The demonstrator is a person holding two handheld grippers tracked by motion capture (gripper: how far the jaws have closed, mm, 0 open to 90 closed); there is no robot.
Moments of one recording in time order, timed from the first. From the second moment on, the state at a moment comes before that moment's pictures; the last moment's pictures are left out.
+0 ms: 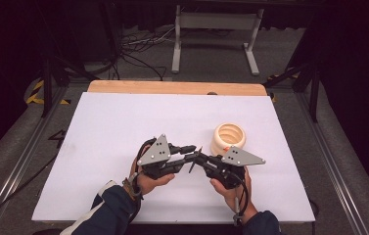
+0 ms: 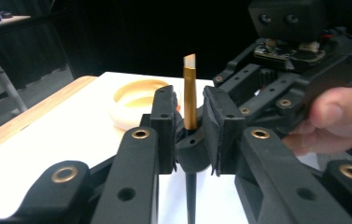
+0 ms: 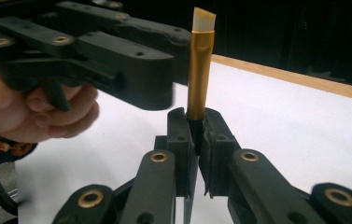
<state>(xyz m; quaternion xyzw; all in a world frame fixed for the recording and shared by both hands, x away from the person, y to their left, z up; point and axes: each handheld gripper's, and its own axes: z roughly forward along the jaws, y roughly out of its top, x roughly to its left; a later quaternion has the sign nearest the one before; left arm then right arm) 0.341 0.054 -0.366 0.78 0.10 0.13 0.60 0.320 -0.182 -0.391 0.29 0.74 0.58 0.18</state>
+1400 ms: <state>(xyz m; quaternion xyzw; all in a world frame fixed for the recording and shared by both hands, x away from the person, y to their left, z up) 0.327 0.220 -0.427 0.80 0.29 0.22 0.47 0.316 -0.211 -0.382 0.27 0.75 0.54 0.27</state>
